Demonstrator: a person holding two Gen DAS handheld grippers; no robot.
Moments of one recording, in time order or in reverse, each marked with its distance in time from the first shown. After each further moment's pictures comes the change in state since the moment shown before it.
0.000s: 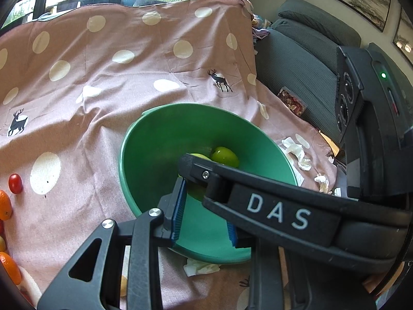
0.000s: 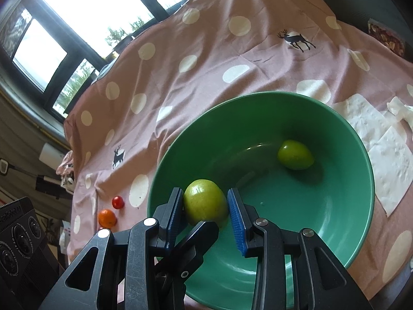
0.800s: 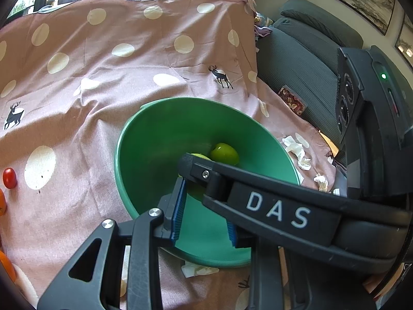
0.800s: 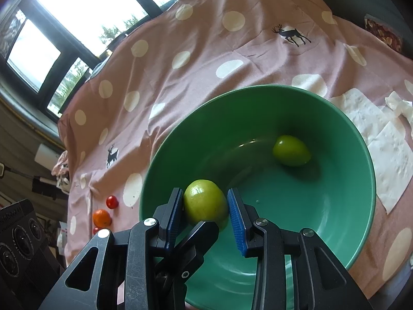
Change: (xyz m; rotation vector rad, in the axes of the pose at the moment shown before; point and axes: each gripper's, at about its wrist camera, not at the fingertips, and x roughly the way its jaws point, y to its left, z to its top) left arm 0.008 0.002 -0.003 -0.022 0.014 -0.011; right arm 0.006 -0.002 0.000 0.017 0.019 -0.026
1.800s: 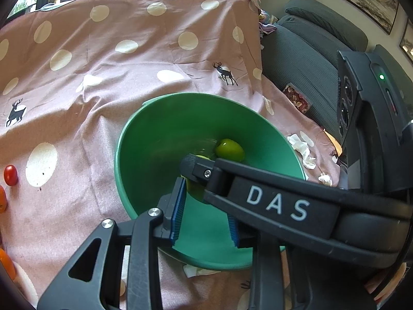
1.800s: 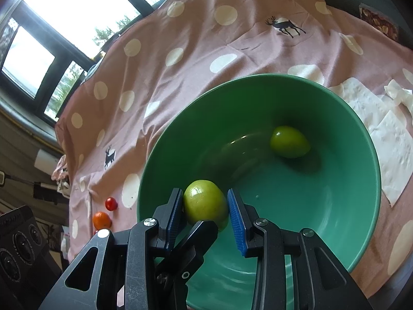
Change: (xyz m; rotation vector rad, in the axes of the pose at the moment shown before) left arm 0.005 0.002 -0.001 -0.009 0.014 0.026; right arm 0.006 -0.007 -0.003 0.049 0.020 0.003
